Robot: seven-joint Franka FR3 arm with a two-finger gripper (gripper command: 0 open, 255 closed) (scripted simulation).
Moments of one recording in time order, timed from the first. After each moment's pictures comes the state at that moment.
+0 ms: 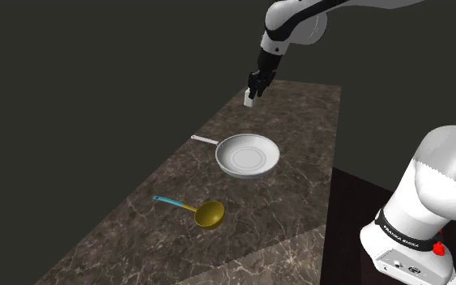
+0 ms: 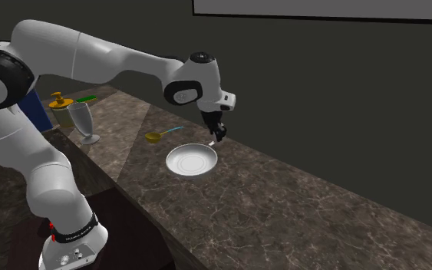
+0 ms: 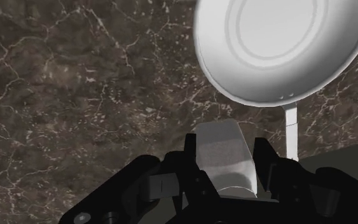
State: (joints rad) arm 0.05 -0.16 -0.24 -2.16 0.23 2.22 -0.29
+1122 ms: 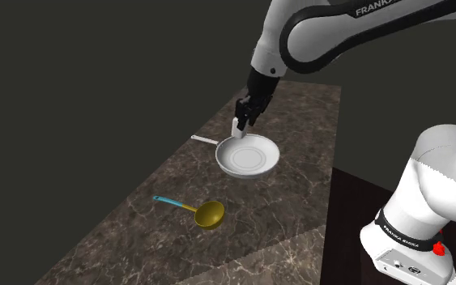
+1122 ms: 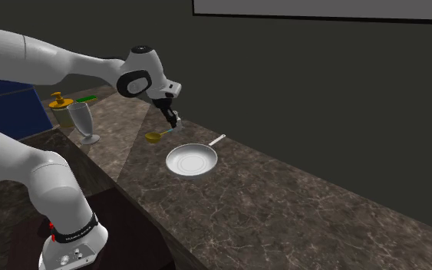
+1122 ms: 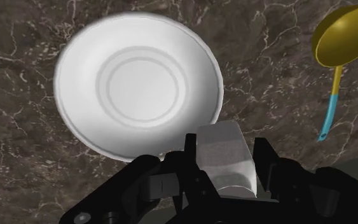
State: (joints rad) arm 0.16 -0.51 0.07 -2.50 0.19 2.28 0.15
